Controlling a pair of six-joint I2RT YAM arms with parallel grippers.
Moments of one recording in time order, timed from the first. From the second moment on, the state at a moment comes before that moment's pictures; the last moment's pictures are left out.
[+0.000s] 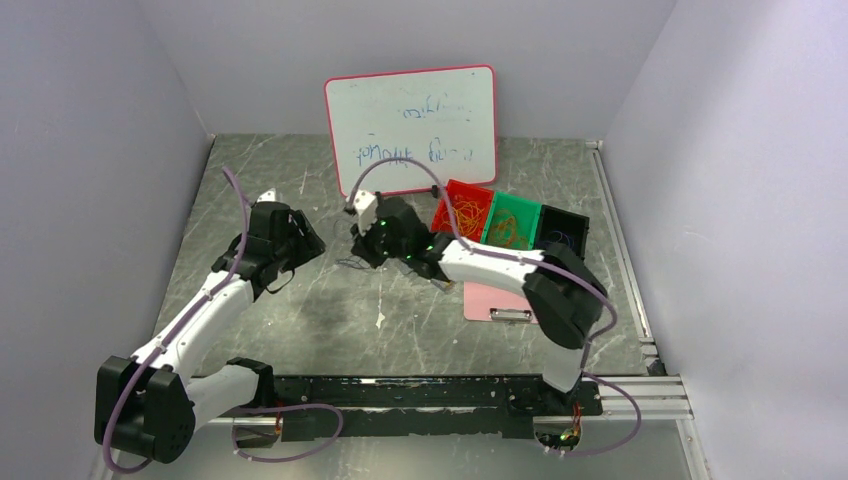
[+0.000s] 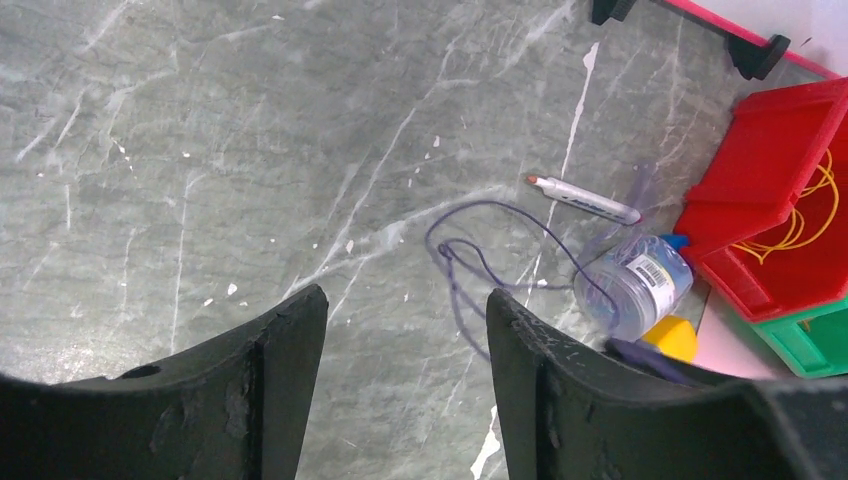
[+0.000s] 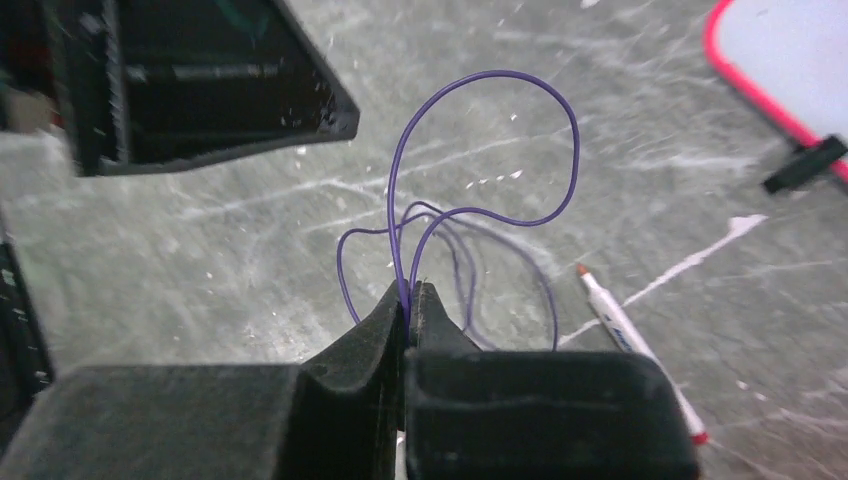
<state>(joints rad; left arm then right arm) -0.26 1.08 0.71 -0.35 -0.10 -0.69 0.94 1.85 1.22 0.12 -0.14 -0.01</state>
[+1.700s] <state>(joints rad) -0.26 1.35 0.98 -0.24 0.10 -0.50 0.13 1.07 1.10 -0.22 0.18 0.28</state>
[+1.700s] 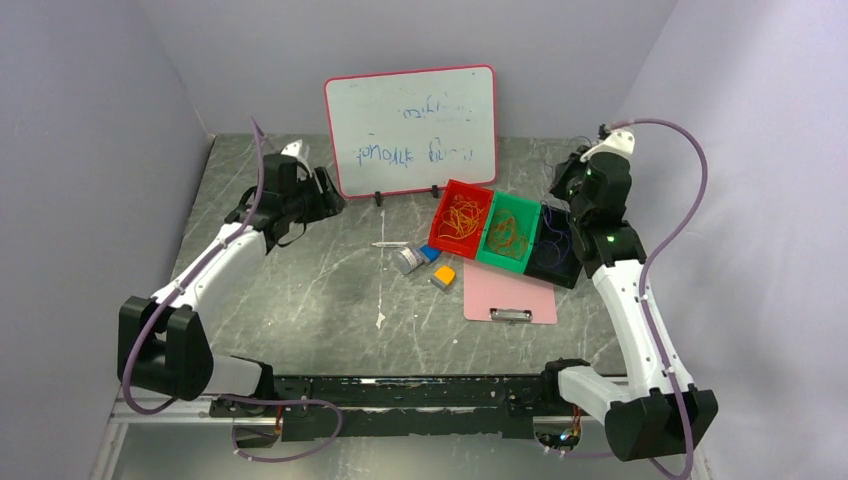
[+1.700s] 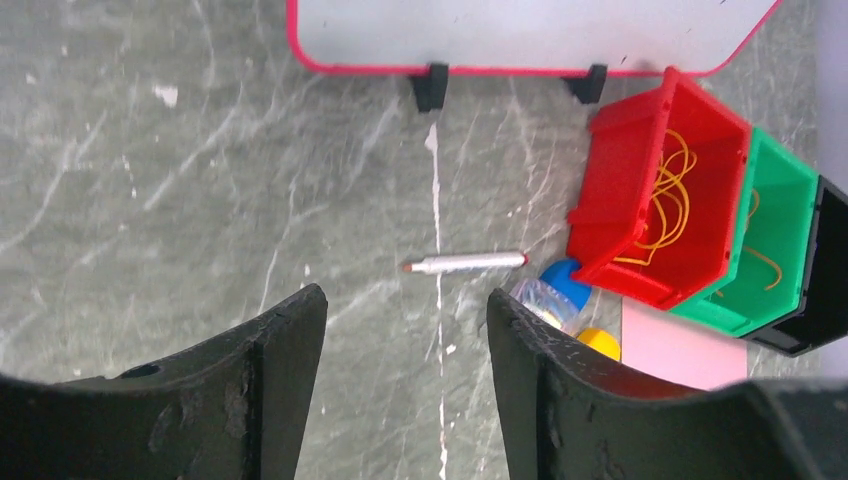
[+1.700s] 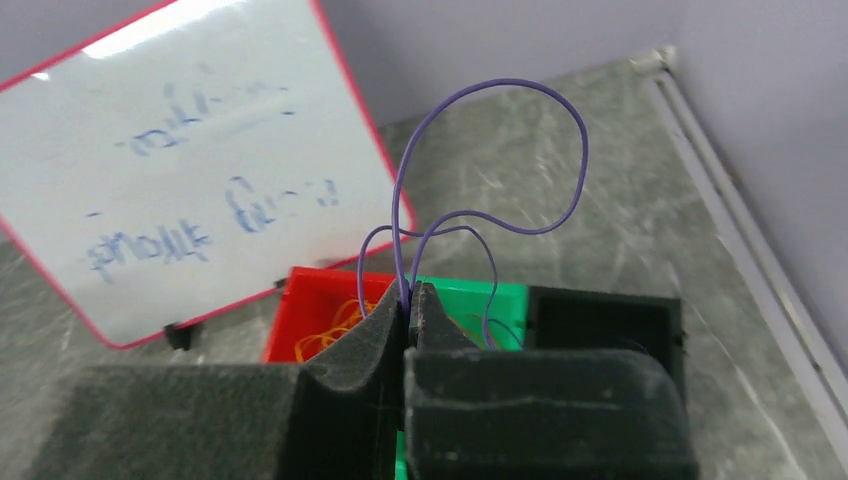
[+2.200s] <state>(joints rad) -0.26 1.43 1.19 -0.25 0.10 -0.40 -0.03 1.07 0.94 -0.26 0.18 0.36</state>
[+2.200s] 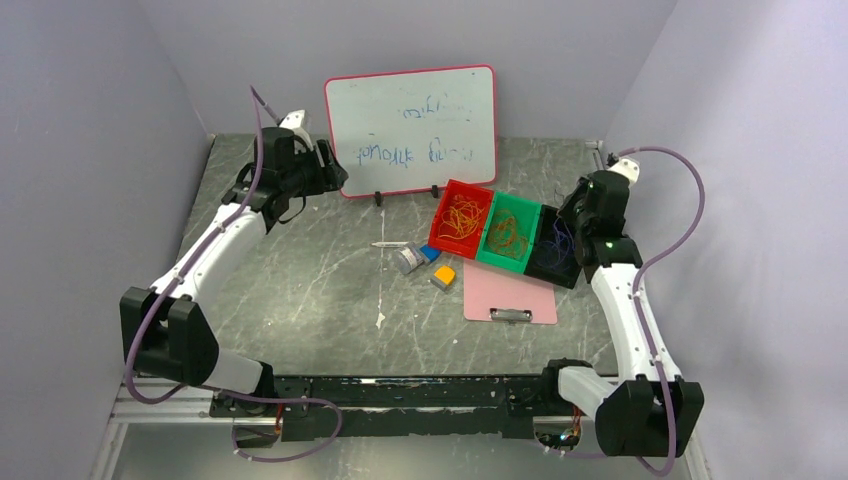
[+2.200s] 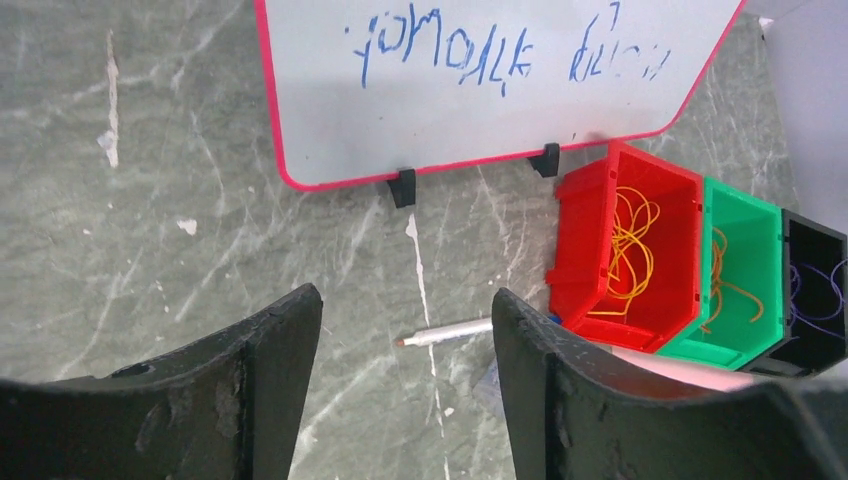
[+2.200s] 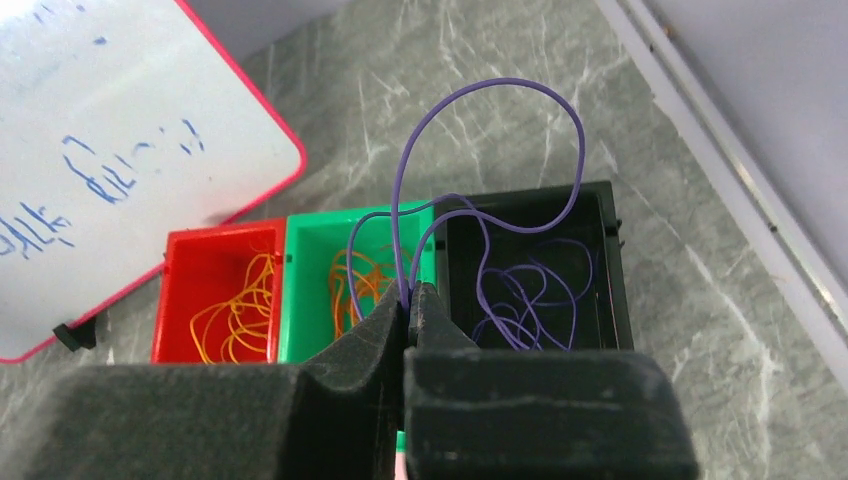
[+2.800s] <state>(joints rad) -0.26 1.46 1.15 -0.18 0.09 -0.33 -0.03 1.14 0.80 -0.25 0.20 0.43</state>
